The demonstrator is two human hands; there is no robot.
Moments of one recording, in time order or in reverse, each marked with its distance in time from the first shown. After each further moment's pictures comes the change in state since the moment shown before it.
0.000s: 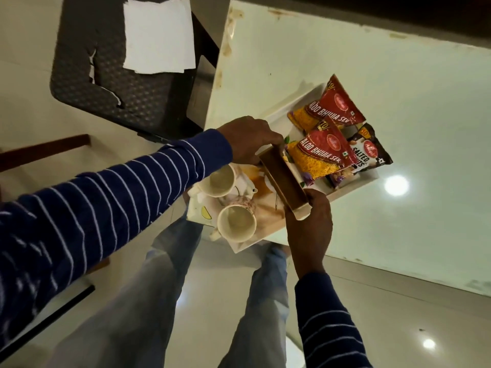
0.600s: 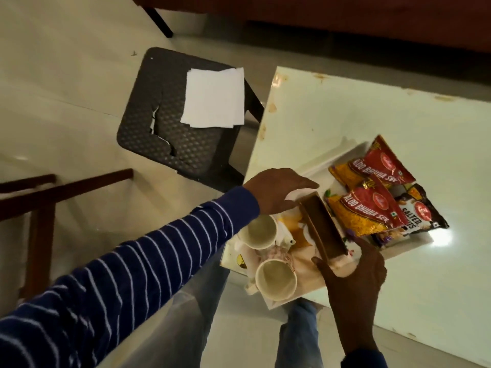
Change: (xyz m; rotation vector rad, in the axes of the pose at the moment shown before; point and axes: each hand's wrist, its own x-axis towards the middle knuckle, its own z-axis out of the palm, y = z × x) left_hand -0.031 -0.017 0.005 -0.253 0.184 -0.086; right_hand 0.004 -0.007 0.005 -0.014 -0.034 -0.002
